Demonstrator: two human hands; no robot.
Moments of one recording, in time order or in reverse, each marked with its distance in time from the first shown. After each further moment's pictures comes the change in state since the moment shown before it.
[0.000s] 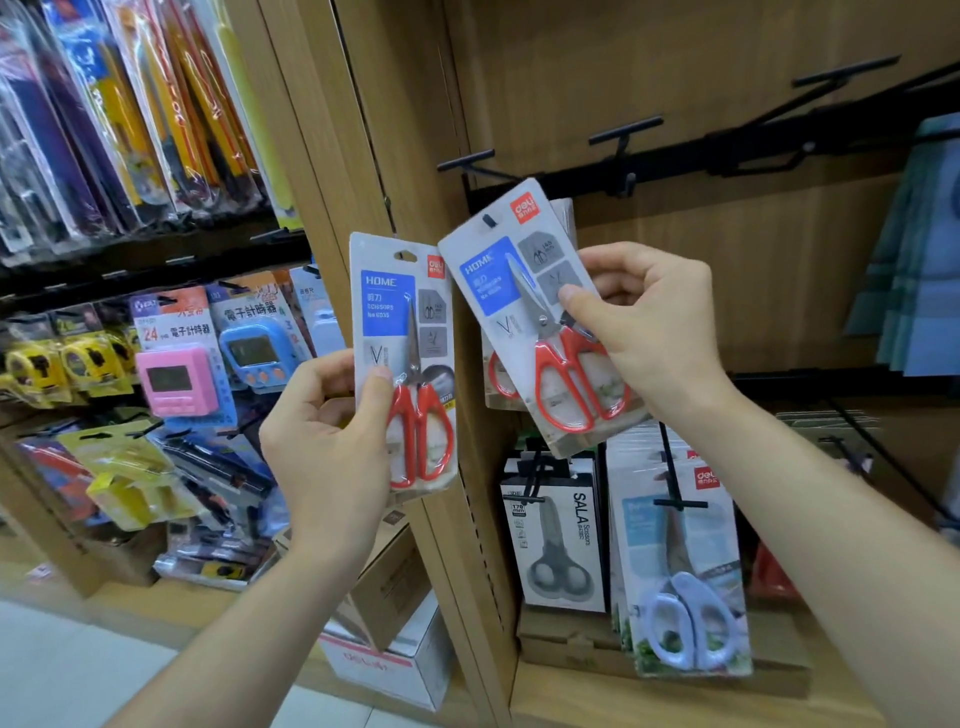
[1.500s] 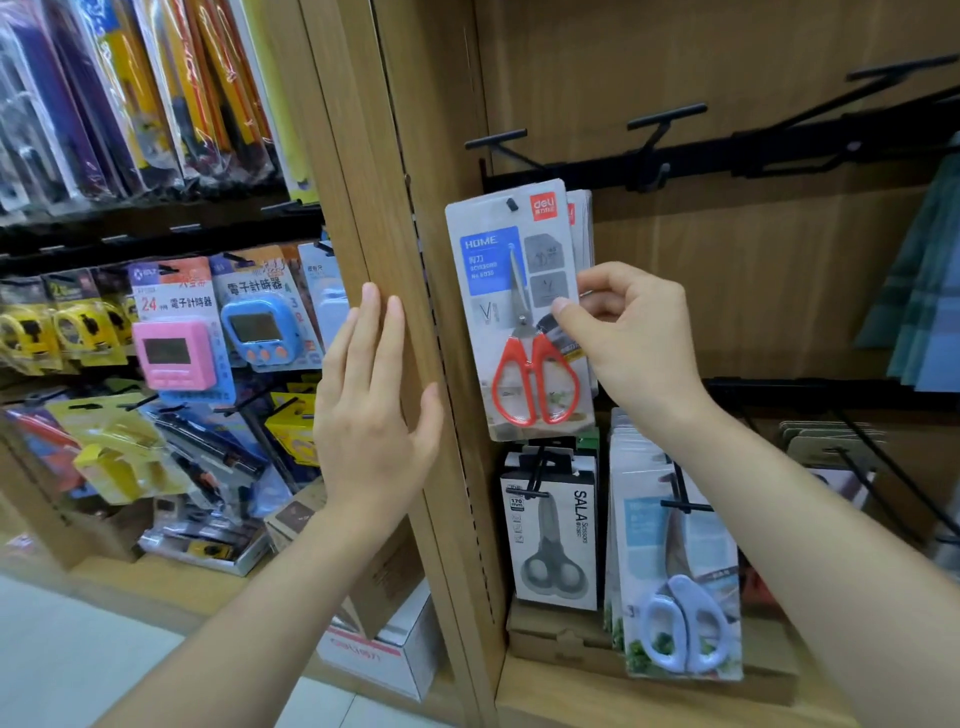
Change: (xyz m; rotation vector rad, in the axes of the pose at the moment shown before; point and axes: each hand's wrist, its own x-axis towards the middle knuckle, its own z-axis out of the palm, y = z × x) left_hand 0.018 -0.069 0.009 0.718 -0.081 0.693; right_hand -0.008 0.004 0.023 -0.032 -0.054 0.015
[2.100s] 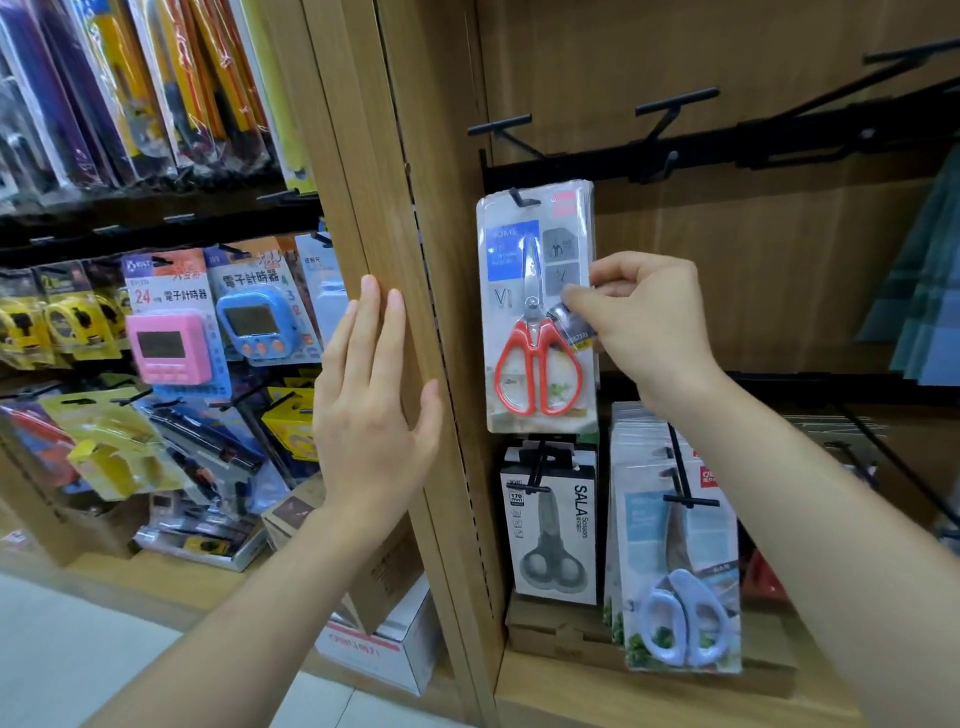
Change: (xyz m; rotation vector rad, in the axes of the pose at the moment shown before) left_hand -0.001 0.000 -0.001 0.021 -0.029 -0.003; right_hand 0.017 0.008 -0.001 -0.038 0.049 0.157
